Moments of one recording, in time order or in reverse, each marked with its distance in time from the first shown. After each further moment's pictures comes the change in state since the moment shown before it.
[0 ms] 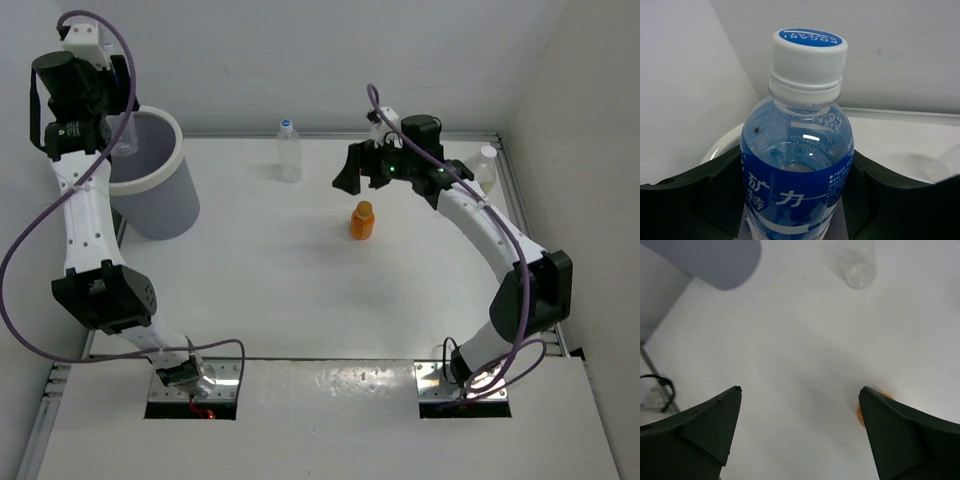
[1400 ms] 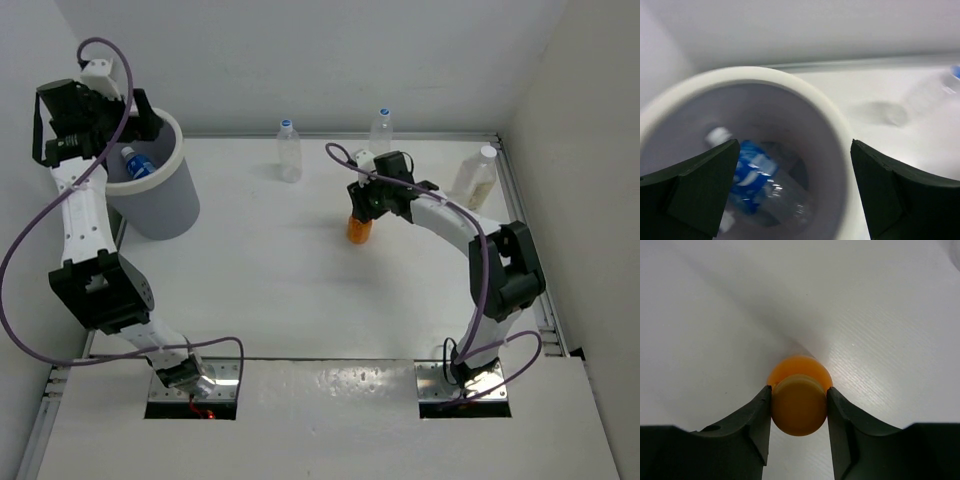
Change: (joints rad) left arm 0.135 0.061 -0.120 -0.029 0.301 -0.011; right arm 0.051 0.179 -0.213 0.056 0.341 -0.353
